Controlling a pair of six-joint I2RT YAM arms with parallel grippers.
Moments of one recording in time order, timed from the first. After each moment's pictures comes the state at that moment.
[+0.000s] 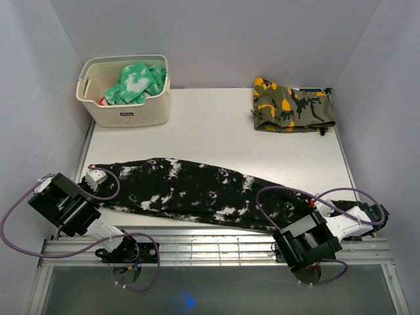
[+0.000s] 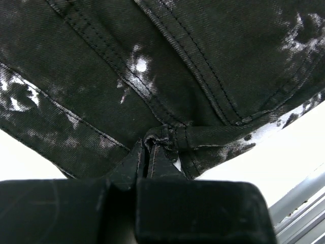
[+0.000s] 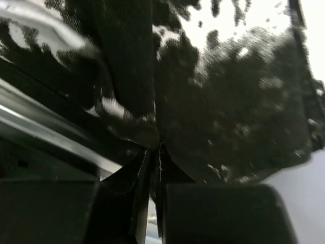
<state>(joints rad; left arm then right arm) 0.95 1.61 0.85 -0.92 0.74 1.79 -1.14 0.91 0.45 -1.02 -0.37 -1.97</state>
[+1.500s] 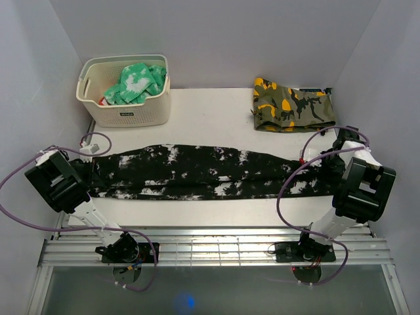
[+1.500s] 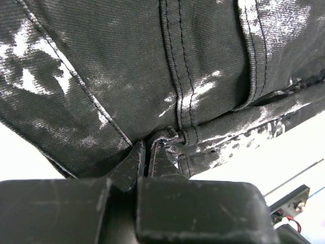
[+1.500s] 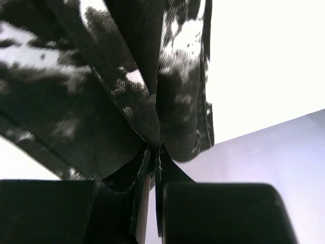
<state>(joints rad) 0.75 1.90 1.24 -0.98 0.56 0.93 -0.37 1.62 1.02 -0.69 -0.09 -1.80</state>
